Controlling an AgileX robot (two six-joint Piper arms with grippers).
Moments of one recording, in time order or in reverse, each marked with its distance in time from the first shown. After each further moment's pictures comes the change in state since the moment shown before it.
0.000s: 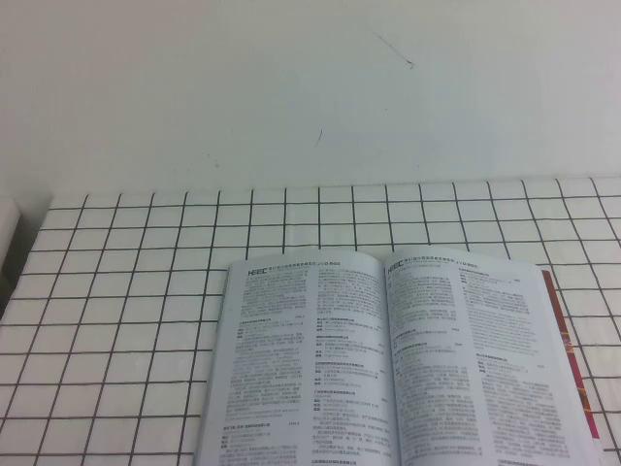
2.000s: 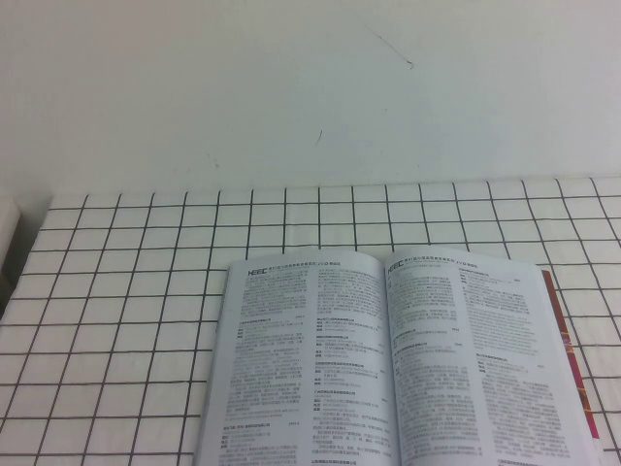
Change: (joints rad) right arm 0.000 0.000 0.006 0.263 -0.714 0.000; left arm 0.000 0.000 0.011 -0.237 -0.753 -0.154
